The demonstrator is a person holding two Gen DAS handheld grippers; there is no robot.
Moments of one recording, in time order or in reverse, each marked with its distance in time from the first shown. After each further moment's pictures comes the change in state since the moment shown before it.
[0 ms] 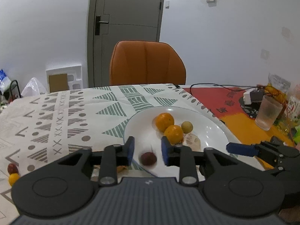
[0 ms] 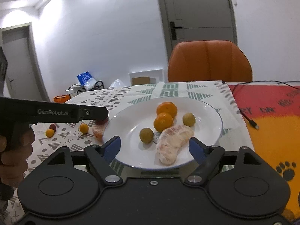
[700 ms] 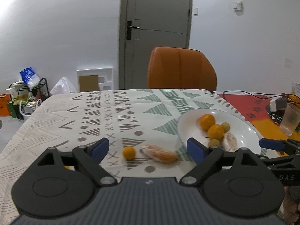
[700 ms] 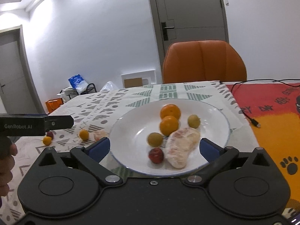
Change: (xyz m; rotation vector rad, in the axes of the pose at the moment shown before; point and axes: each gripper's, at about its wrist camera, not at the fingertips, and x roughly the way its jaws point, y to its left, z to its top) left arm -0.043 0.055 -0.013 -0.068 -0.038 0.174; right arm 0.007 0.025 0.006 0.031 -0.003 -0.049
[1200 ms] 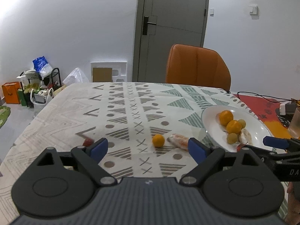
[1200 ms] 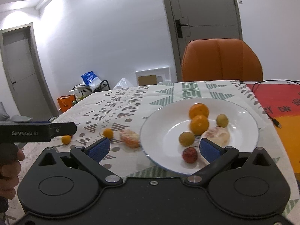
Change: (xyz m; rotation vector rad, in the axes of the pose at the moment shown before) left arm -0.015 0.045 -0.012 -0.069 0.032 0.050; right arm 0.005 0.037 0.003 -0.016 0.022 0.075
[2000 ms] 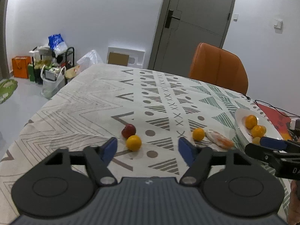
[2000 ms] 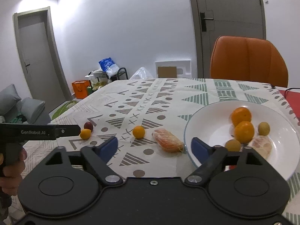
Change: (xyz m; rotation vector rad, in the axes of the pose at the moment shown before) left arm 0.010 0.077 -0.009 -0.154 0.056 0.026; right arm 0.040 0.052 0.012 -0.091 0.075 0.088
